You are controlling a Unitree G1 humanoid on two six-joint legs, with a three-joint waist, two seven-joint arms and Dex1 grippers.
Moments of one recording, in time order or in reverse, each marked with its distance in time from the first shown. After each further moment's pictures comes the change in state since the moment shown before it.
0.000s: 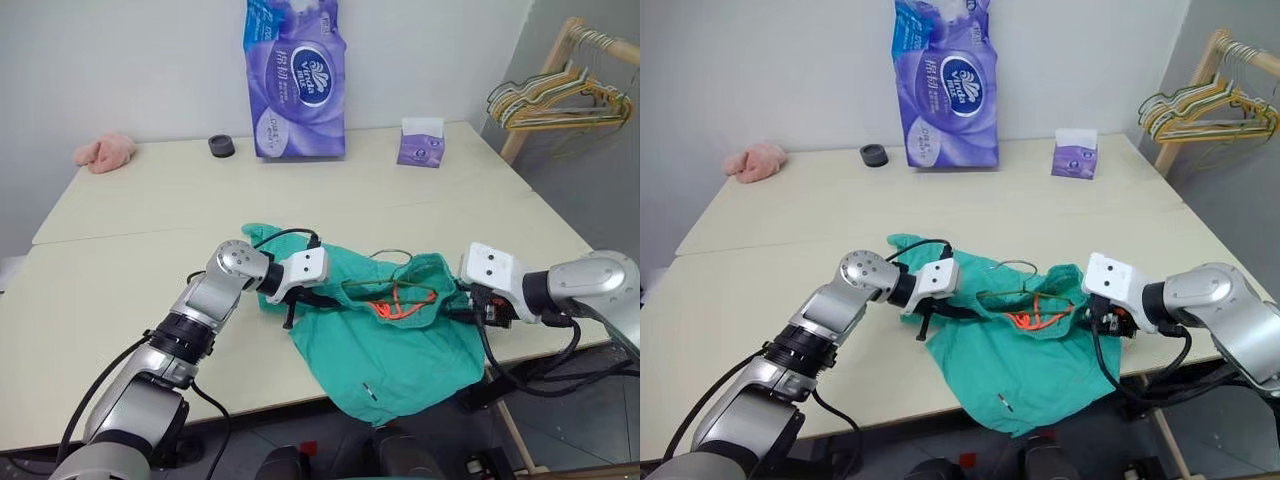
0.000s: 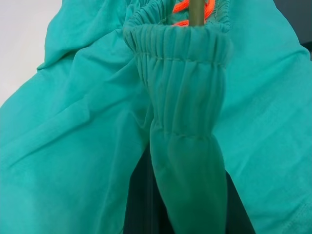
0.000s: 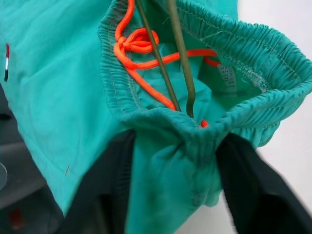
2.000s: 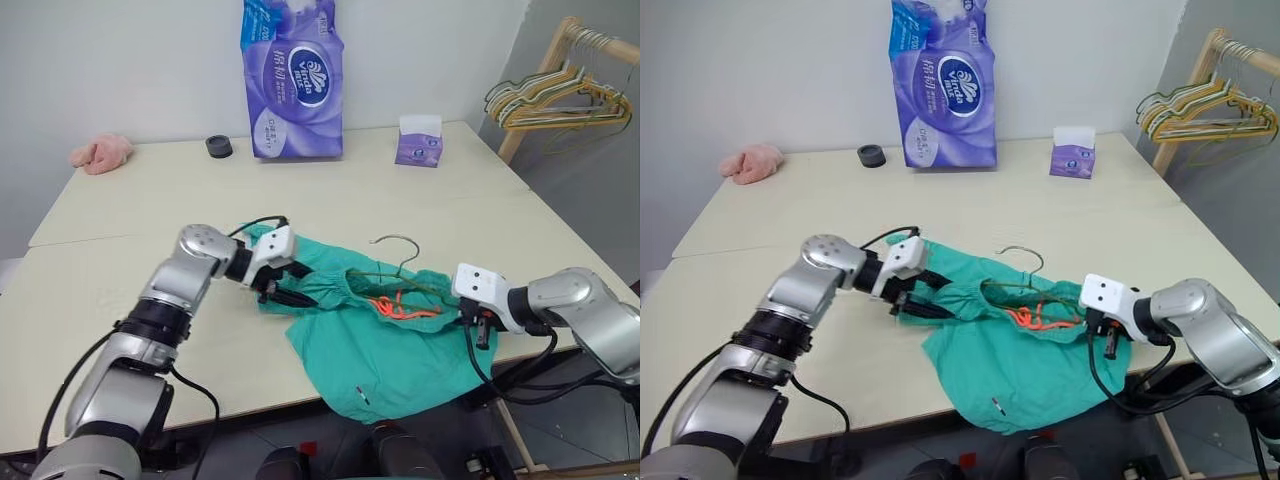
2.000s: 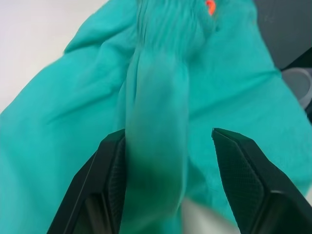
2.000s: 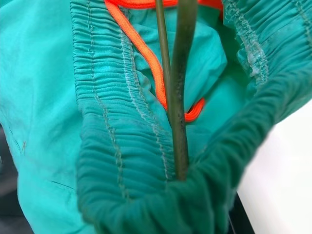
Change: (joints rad) left arm -0.081 0.092 0.100 0.191 -0.097 -0.026 -0.187; right arm -0.023 0.143 0.121 0.201 -0.203 -0.069 0.081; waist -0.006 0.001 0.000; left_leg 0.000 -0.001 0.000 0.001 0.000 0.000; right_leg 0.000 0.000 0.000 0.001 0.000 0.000
